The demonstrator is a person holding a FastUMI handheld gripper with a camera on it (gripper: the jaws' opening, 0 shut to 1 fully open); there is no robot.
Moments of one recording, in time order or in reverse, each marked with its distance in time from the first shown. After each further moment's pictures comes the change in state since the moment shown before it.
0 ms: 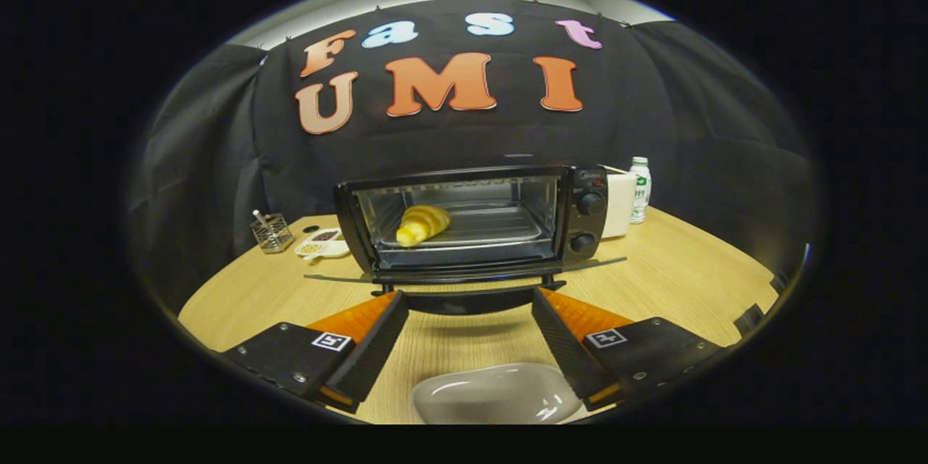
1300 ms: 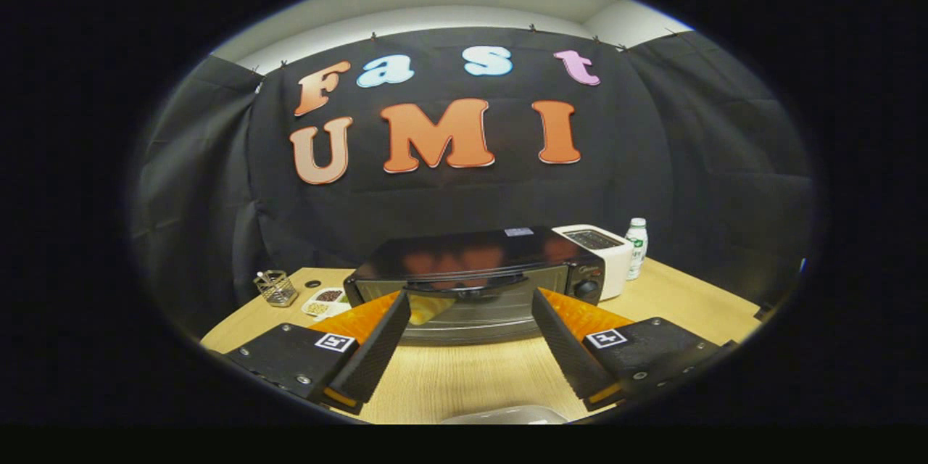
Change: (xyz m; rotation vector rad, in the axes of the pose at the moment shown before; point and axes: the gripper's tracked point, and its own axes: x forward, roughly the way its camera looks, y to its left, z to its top) arm -0.017 0.008 0.133 0.002 -0.200 -0.032
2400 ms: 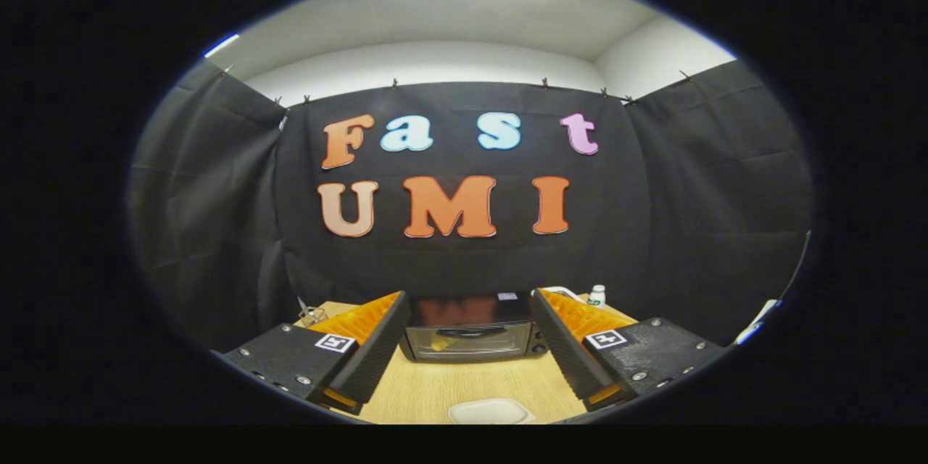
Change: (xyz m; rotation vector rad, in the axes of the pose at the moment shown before) arm -0.160 0.013 0.156 -0.051 -0.158 0.007
